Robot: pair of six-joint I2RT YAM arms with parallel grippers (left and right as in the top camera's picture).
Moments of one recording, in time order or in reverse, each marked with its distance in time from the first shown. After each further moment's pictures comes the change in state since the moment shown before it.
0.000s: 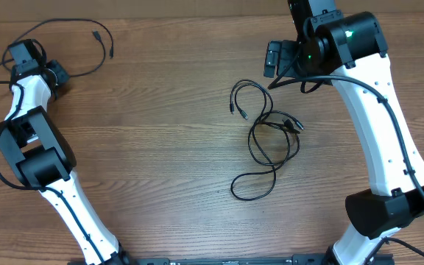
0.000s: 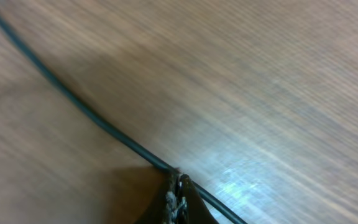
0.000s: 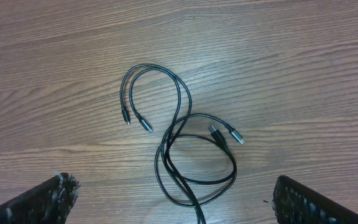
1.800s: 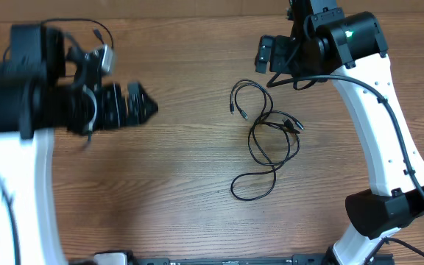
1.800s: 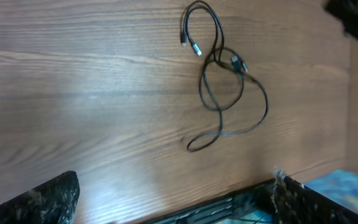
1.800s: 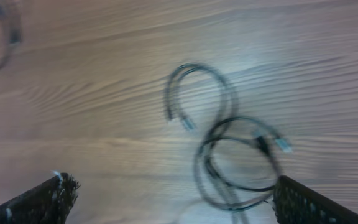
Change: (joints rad) left arm -0.421 -1.048 0.082 -1.337 0.429 0.083; right arm 0.000 0.000 0.000 0.067 -0.189 0.000
